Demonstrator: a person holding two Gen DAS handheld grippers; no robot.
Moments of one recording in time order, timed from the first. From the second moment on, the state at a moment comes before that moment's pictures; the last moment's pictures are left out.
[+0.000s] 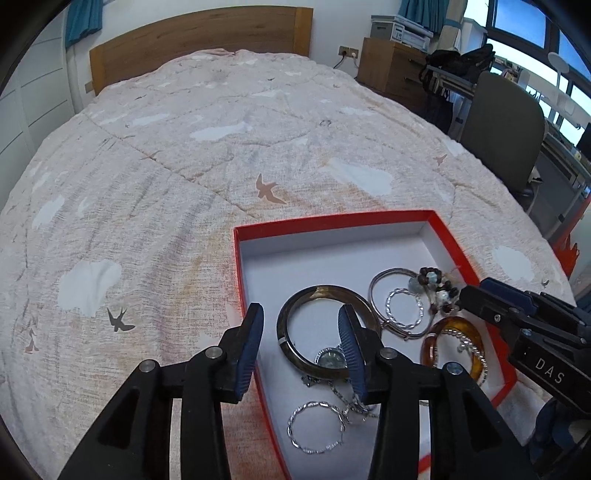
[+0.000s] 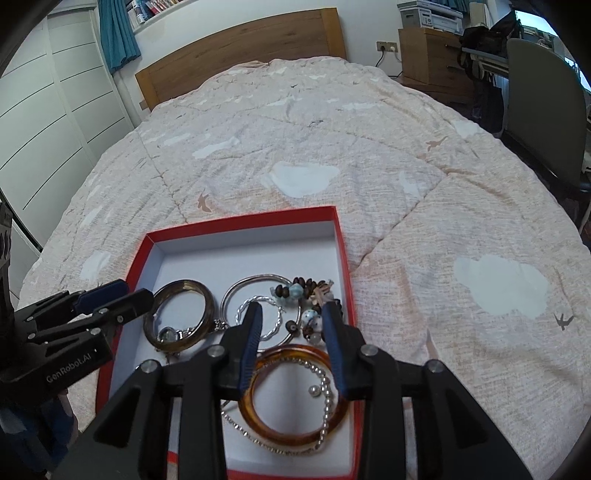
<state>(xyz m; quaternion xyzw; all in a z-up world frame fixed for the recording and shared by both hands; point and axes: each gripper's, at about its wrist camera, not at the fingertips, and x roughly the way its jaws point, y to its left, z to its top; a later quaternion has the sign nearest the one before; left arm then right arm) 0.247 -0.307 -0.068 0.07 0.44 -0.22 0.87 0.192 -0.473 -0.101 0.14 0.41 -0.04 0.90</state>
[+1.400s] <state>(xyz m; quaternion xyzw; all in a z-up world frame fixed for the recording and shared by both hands) 0.018 -0.077 0.079 0.04 0.31 -0.04 0.95 -0.015 -0.294 0.041 0.09 0.34 -0.01 0.93</state>
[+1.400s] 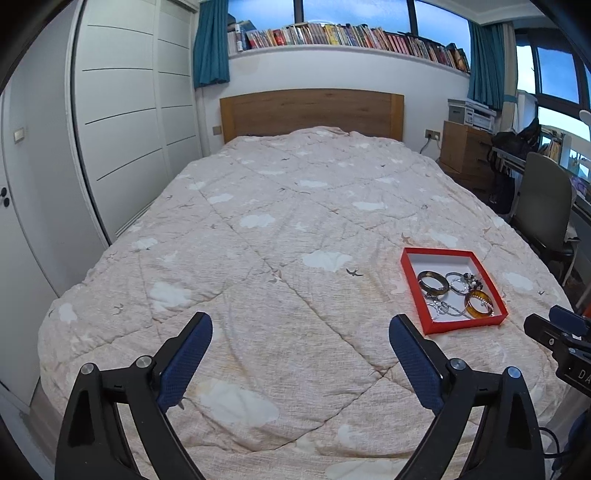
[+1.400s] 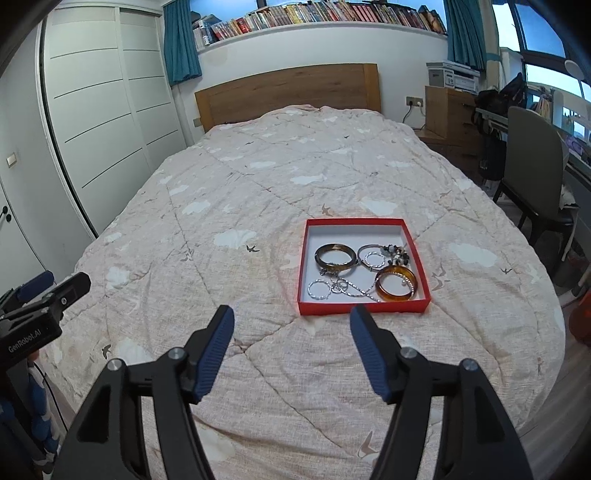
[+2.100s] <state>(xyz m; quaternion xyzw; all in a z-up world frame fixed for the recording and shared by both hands) -0.008 -0.064 0.080 0.04 0.30 -0.03 0.95 -0.036 -0.292 0.038 0.09 0.34 -0.03 0.93</state>
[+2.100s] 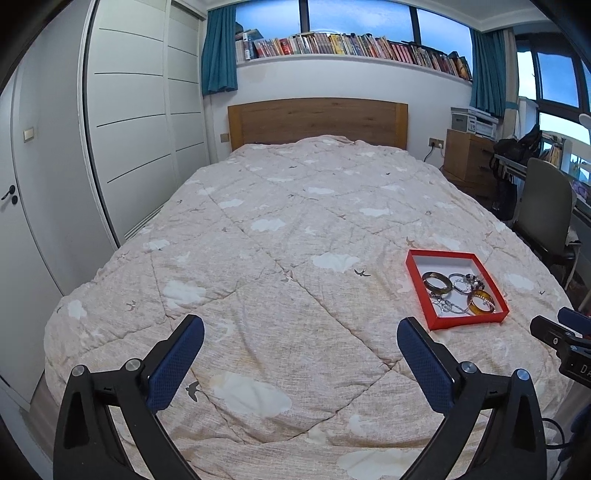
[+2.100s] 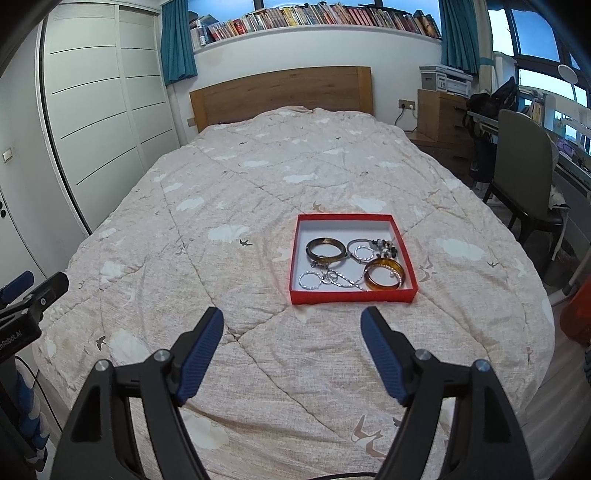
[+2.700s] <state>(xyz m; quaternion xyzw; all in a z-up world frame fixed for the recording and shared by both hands) -0.011 -0.066 0.076 0.04 0.31 -0.05 0.95 -0.038 -0.295 0.031 0.09 0.35 -0.03 0.93</state>
